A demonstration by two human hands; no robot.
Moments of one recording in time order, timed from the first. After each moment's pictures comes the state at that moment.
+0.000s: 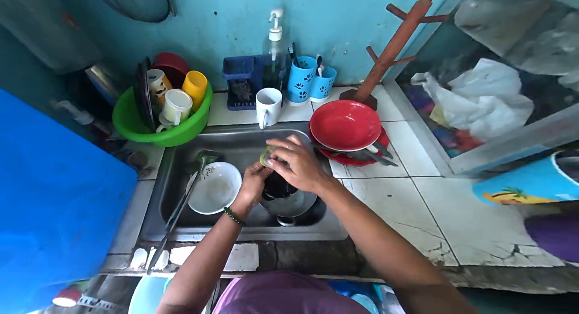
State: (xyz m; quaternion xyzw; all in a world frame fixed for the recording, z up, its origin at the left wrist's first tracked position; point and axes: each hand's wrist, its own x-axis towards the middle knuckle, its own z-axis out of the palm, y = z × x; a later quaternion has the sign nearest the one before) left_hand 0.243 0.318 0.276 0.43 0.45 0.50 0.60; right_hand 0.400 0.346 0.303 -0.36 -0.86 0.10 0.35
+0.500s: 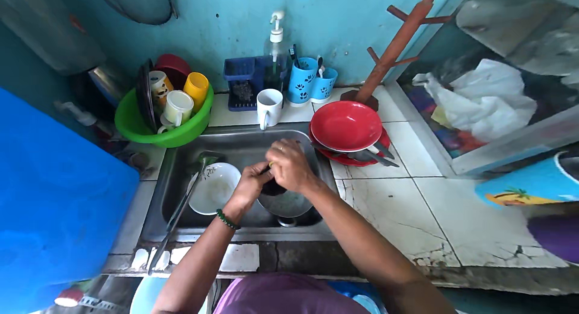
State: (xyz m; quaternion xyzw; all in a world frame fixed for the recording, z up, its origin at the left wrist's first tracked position) left_hand 0.227 0.305 0.302 0.51 0.43 0.45 0.59; right_hand 0.379 0.347 0.299 -0.35 -0.83 0.05 0.43
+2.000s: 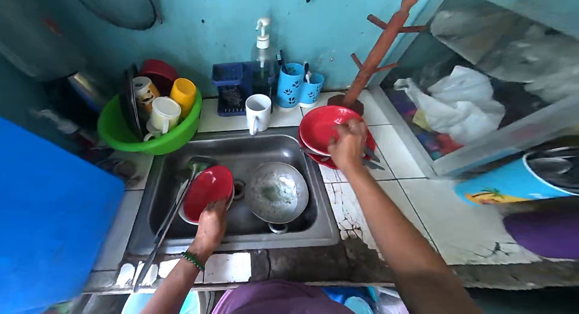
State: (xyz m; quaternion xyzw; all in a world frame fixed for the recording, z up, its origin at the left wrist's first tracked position) left_hand 0.160 0.256 0.232 0.73 0.62 0.24 0.14; right_hand 0.519 0.396 0.282 -0.66 -0.67 -0.01 0.34
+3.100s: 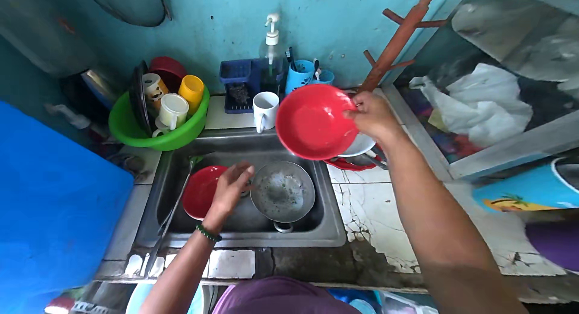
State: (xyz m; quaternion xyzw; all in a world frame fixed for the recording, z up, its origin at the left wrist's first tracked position) left_hand 0.198 0.305 0.302 0.50 0.54 0.43 0.53; right_hand 0.526 0.415 0.370 -0.67 -0.61 0.27 0.33
